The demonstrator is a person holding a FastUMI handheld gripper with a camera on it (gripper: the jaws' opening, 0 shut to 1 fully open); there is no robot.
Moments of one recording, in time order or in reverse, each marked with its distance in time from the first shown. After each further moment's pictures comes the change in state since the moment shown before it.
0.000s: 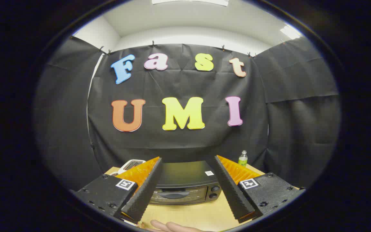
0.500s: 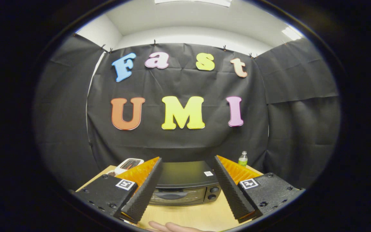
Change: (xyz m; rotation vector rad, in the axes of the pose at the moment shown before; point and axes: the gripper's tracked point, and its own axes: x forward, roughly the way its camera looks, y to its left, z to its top) arm 0.015 -0.002 -0.014 -0.014 0.001 0.006
